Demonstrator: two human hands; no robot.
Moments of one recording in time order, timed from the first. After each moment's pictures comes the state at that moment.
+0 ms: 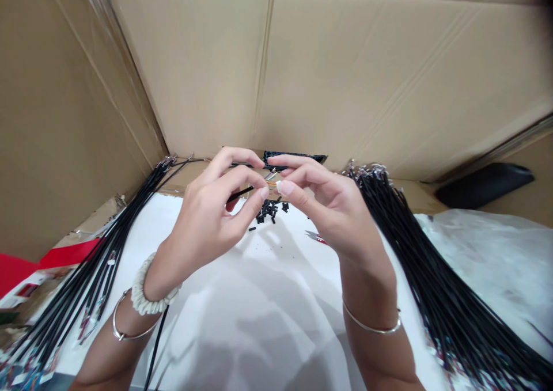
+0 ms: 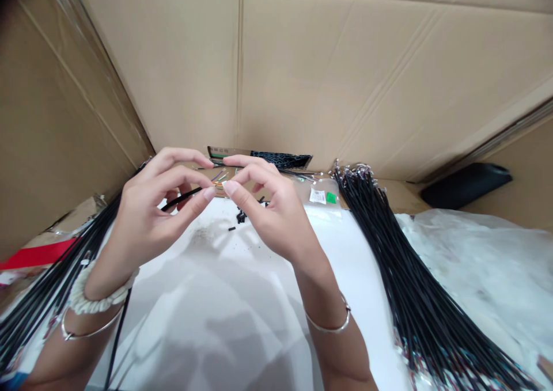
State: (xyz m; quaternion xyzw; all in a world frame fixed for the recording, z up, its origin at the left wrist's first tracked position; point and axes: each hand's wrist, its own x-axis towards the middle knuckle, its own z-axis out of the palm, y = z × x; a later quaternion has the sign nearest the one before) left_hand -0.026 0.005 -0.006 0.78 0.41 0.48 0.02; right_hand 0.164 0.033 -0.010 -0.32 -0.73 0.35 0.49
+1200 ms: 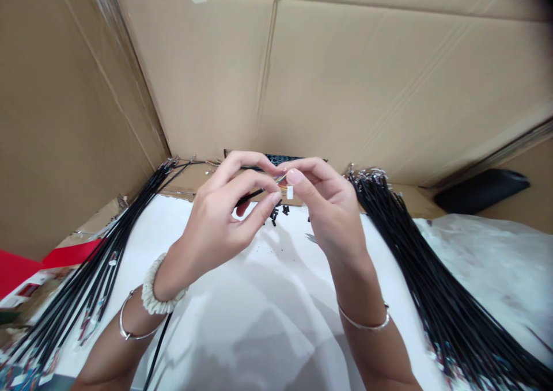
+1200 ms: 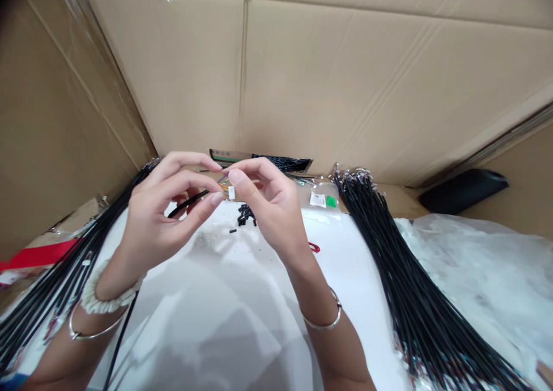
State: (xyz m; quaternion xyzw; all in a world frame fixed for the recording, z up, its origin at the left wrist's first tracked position) left_hand -0.019 0.005 -0.009 0.77 0.36 0.53 0.02; right_hand 0.148 0.038 -0.018 -0.28 -0.62 0.43 0.59
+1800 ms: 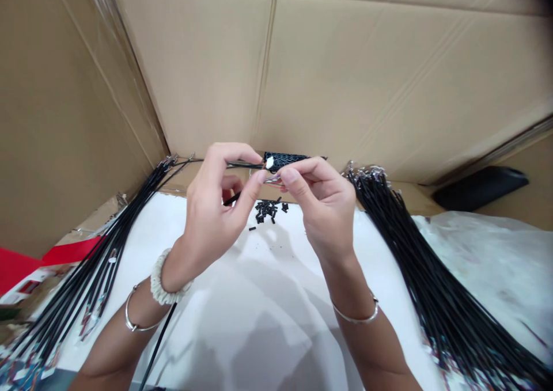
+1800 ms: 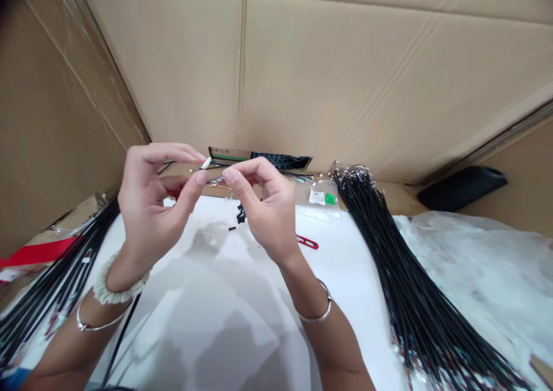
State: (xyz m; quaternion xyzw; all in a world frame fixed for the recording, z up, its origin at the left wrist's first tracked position) left_hand -0.013 0.016 -0.022 0.69 0.33 0.64 0.03; right_hand 0.140 0.037 -0.026 -0.29 -0.62 0.36 0.64
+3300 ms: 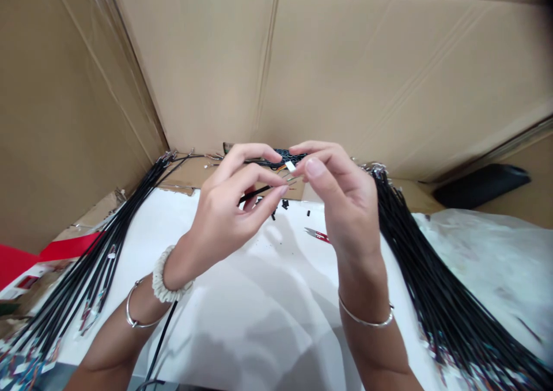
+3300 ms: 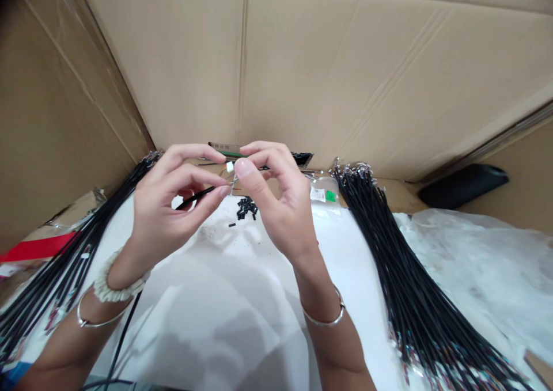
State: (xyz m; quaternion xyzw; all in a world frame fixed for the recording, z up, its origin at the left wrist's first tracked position) left_hand -0.011 0.010 -0.018 0.75 0.34 0.57 0.03; right_hand 0.155 0.028 -0.009 -0.34 -0.68 0.28 0.58
